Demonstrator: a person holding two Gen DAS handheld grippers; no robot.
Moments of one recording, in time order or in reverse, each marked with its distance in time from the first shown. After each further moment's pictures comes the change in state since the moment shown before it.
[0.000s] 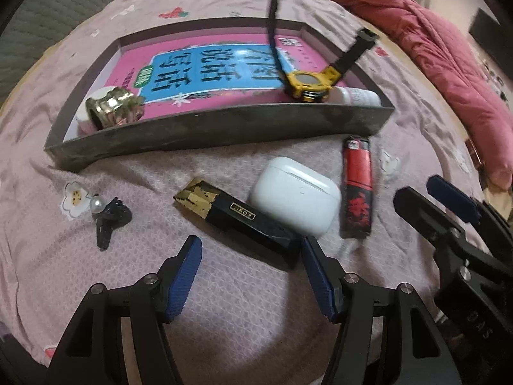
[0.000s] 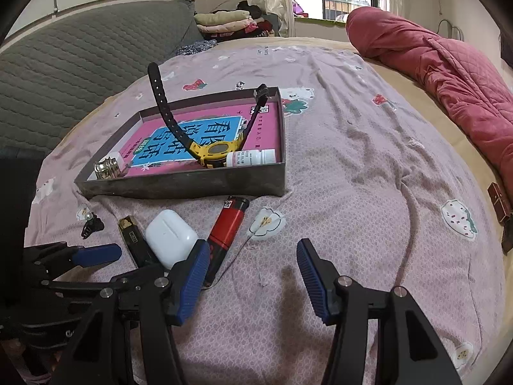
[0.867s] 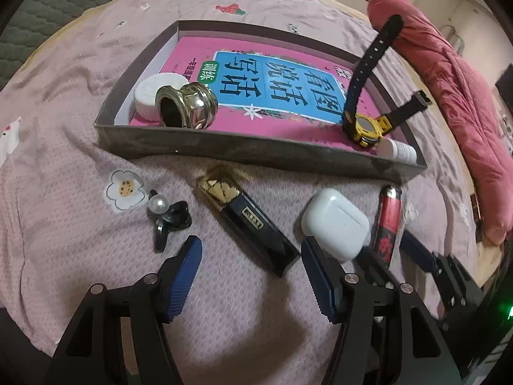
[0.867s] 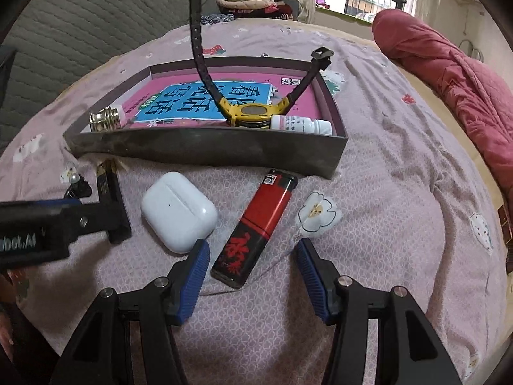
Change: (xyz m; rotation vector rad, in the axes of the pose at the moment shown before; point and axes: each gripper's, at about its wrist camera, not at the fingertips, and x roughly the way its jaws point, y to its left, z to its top) left arm -0.007 0.052 0.016 -0.206 -0.008 -0.013; right arm 0.044 0.044 -0.010 -0.134 0.088 -0.059
